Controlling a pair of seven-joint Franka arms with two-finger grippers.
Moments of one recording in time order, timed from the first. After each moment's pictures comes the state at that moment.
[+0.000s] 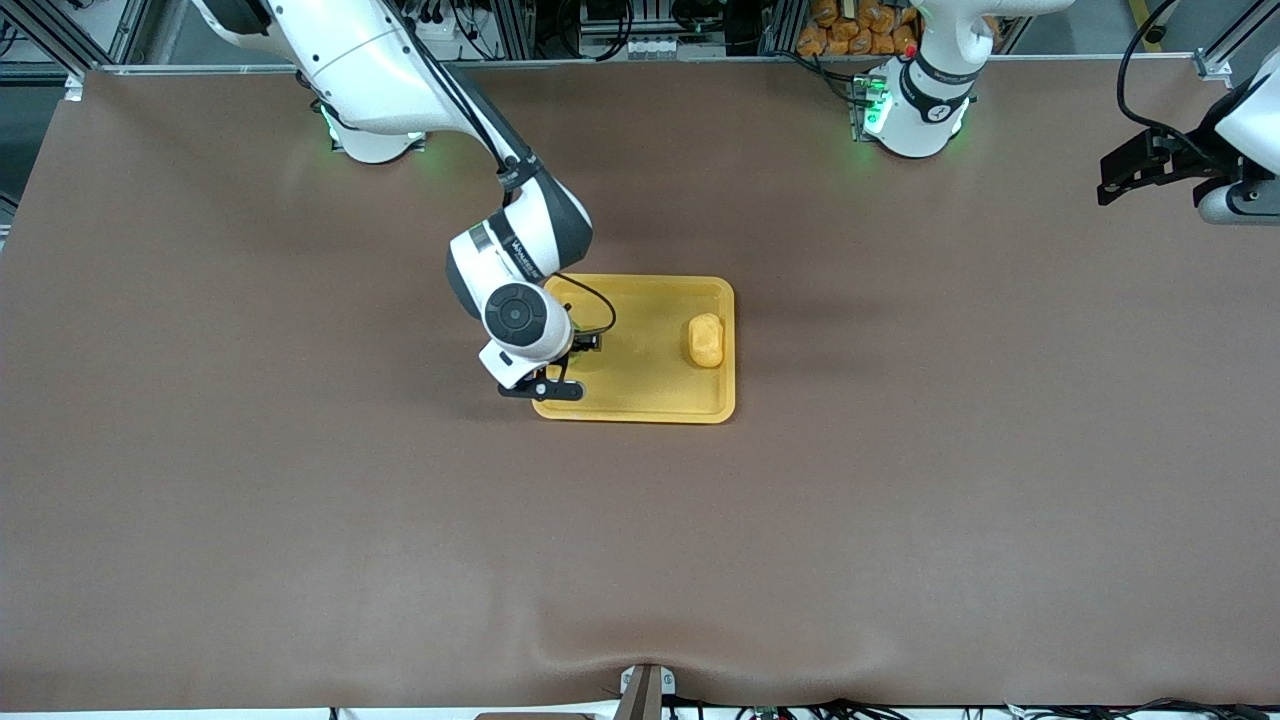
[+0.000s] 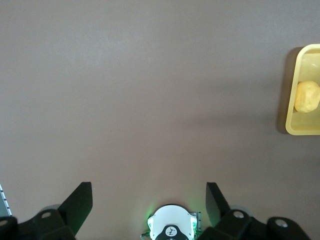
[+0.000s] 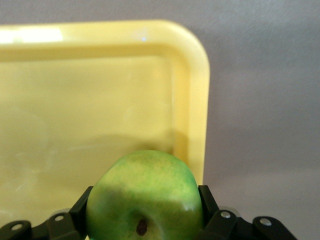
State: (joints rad) left arm -0.05 -0.11 -0.01 -1.61 0.08 1.43 0.02; right arm 0.64 0.62 0.00 -1.69 0.18 2.08 0.60
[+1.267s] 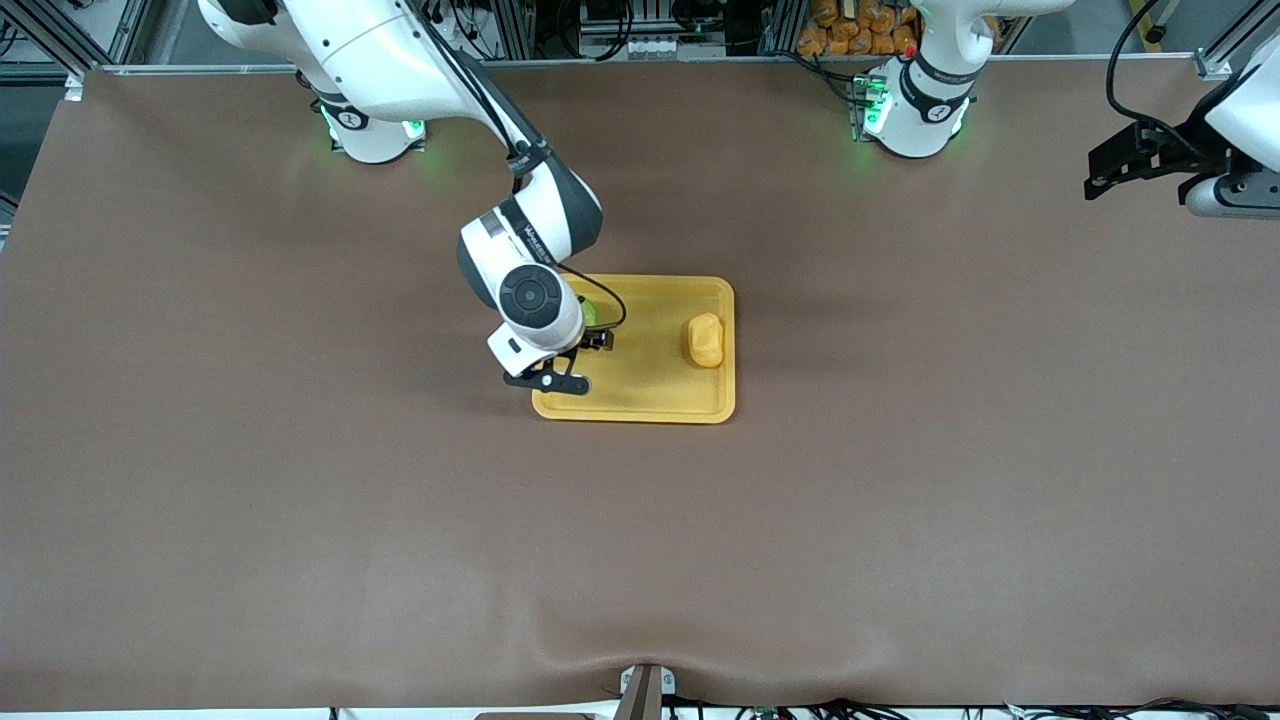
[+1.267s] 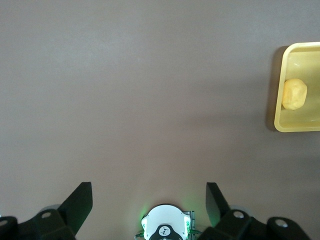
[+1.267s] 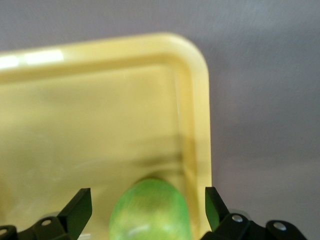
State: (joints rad) left arm -0.05 -0.11 -0.02 -1.62 0.05 1.43 0.02; right arm 0.66 0.60 -0.03 -1.68 0.17 2.10 0.70
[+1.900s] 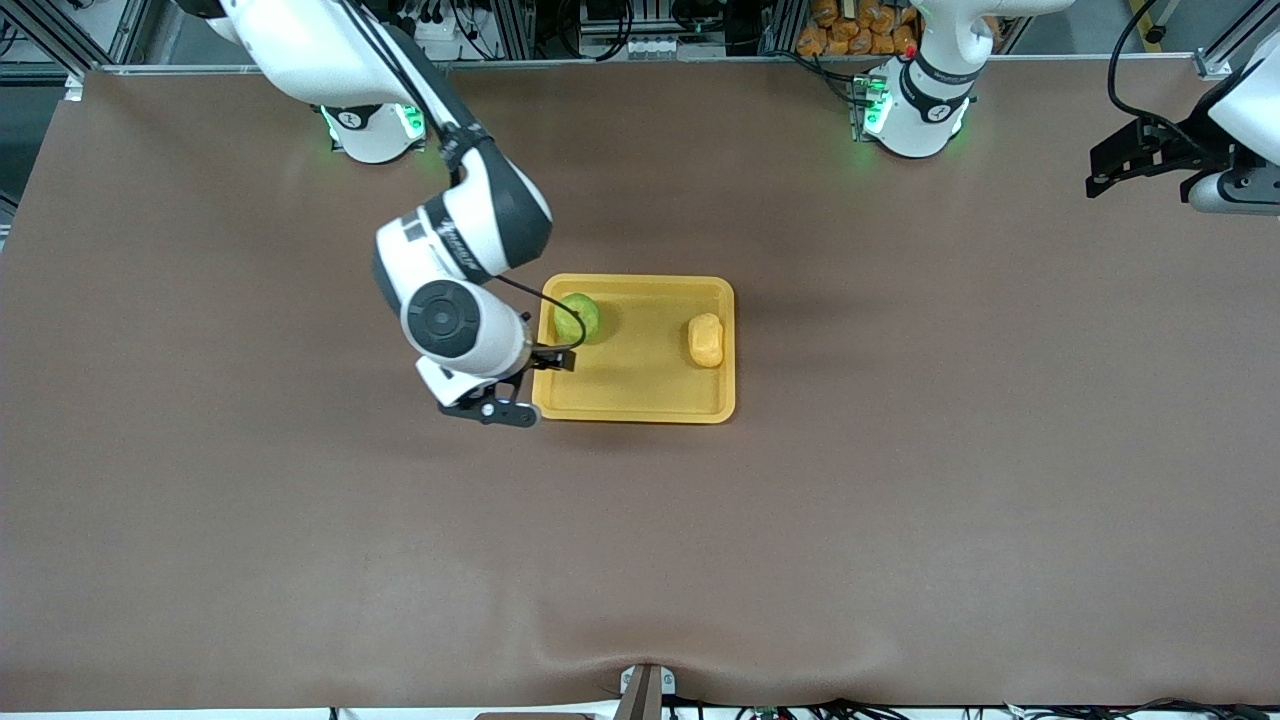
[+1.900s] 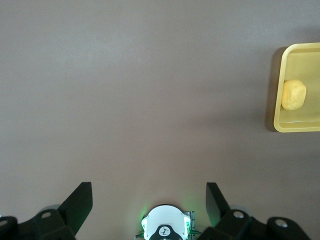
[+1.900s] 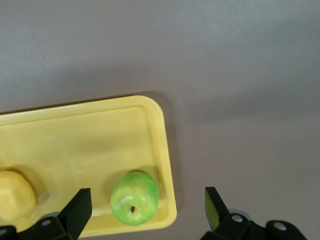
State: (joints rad) left arm -0.05 -0.12 -0.02 -1.62 0.05 1.43 0.02; right arm 0.53 0.55 -0.03 -1.42 0.17 1.77 0.63
